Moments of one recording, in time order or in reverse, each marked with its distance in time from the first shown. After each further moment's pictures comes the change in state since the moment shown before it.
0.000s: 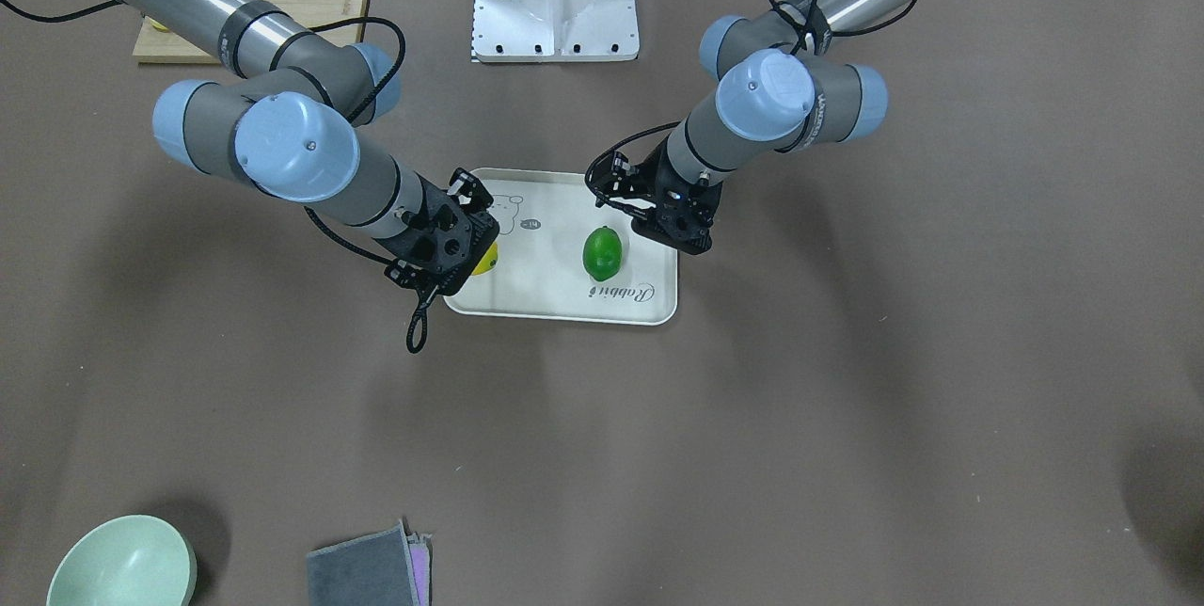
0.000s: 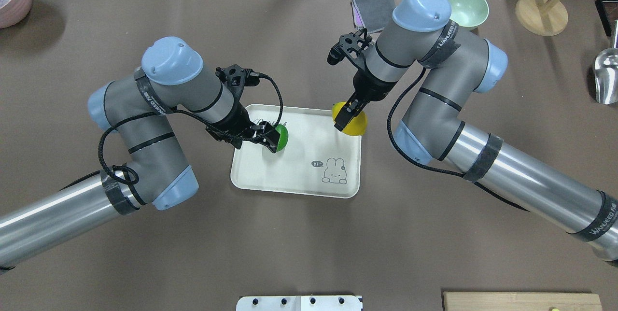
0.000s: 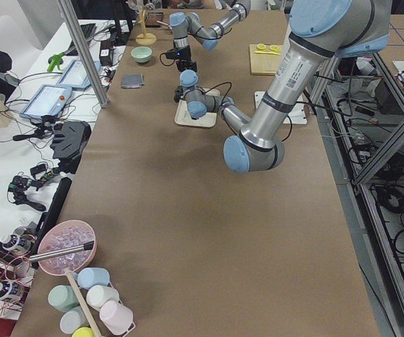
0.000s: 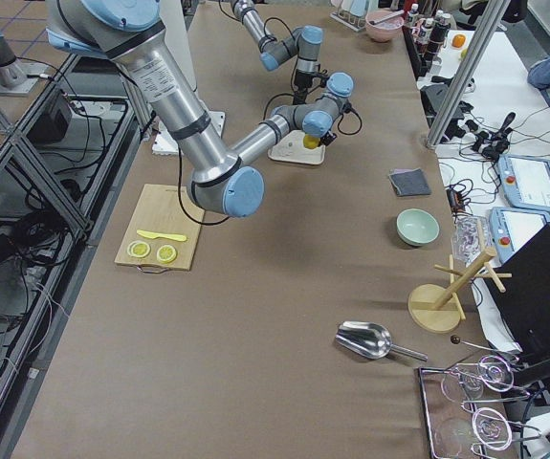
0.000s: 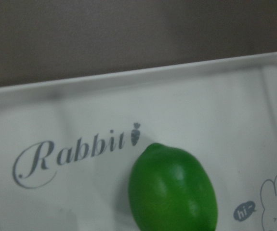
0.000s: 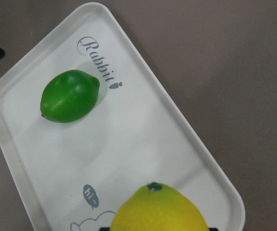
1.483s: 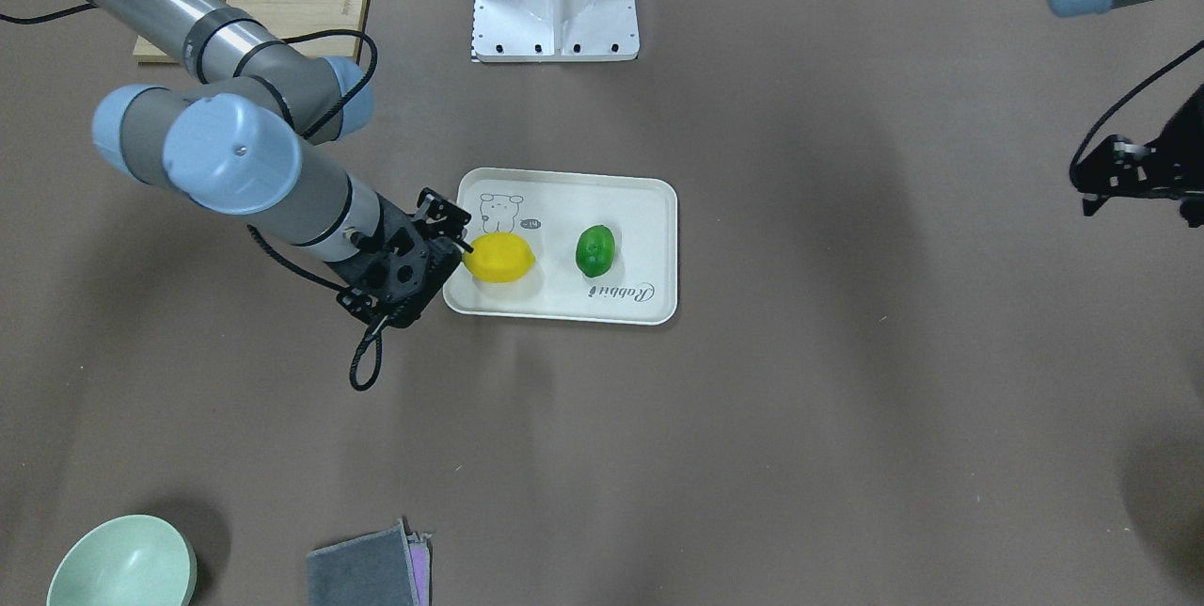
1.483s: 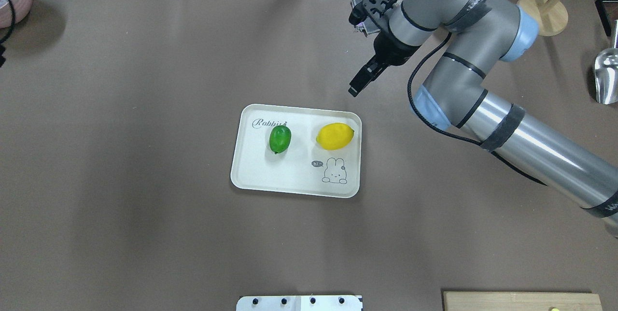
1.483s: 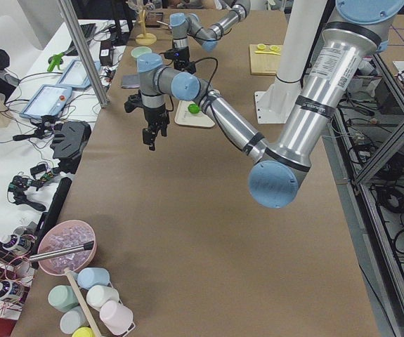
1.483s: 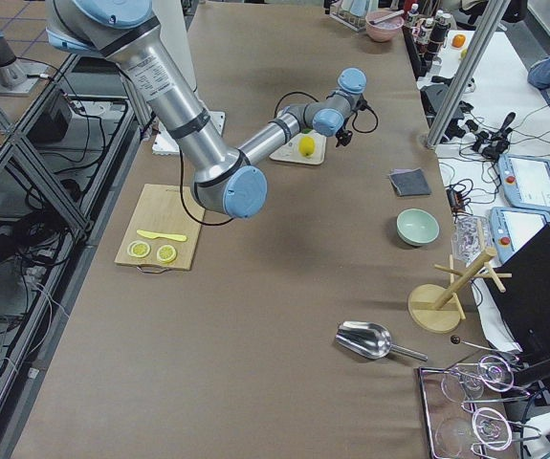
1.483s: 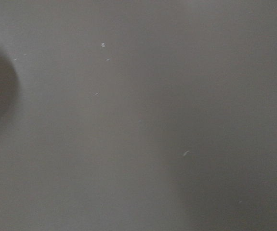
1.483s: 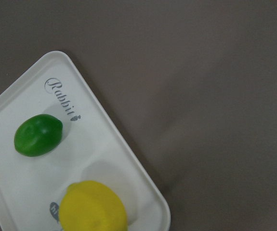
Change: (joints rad) left arm -0.648 0.438 -0.308 0.579 0.122 0.885; right arm 0.140 -0.002 0.007 -0.011 0.032 0.006
